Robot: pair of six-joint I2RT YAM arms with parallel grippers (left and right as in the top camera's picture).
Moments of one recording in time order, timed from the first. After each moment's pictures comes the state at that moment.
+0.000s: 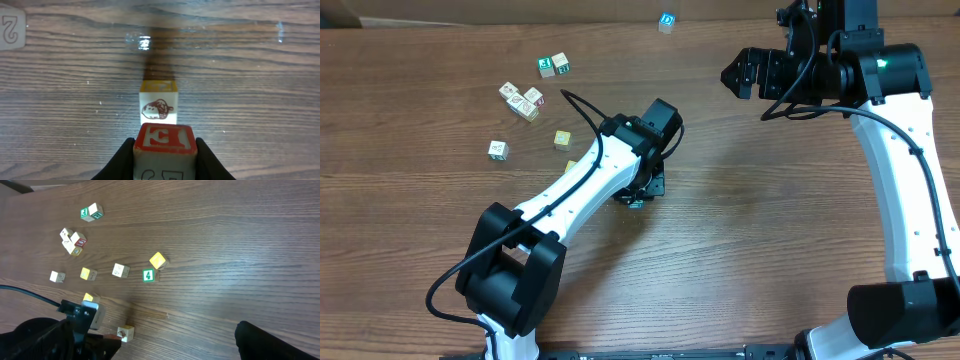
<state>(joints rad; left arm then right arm) -0.61 1.94 1.49 -1.05 -0.06 -0.64 0.11 1.72 1.87 -1.12 -0.35 0.19</state>
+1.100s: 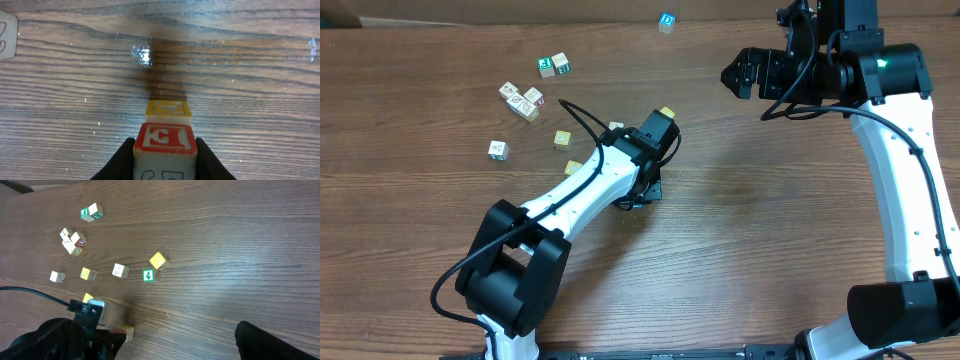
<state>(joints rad) -0.61 1.94 1.38 -0.90 -0.10 -0.66 0.11 1.72 1.87 -1.12 -0.35 0.19</state>
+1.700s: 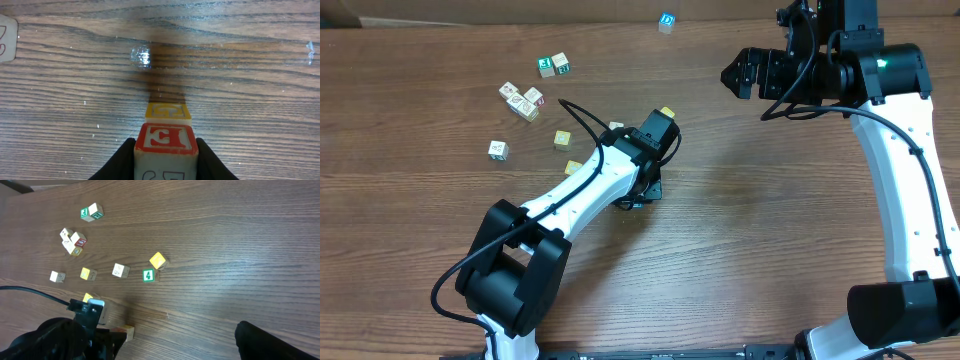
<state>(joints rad) -0.61 1.93 1.38 -0.89 -0.10 -0.66 0.11 1.72 1.87 -1.12 -0.35 0.19</state>
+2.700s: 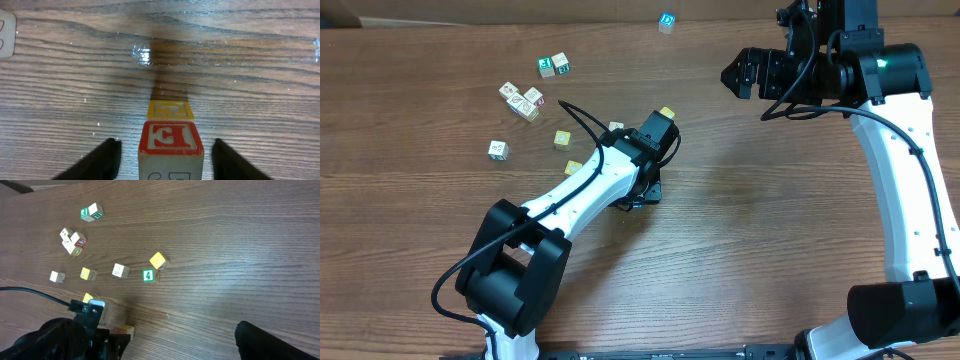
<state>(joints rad) -0.61 1.93 1.37 -0.89 -0.10 -0.66 0.11 1.72 1.87 -1.12 -0.35 0.19</state>
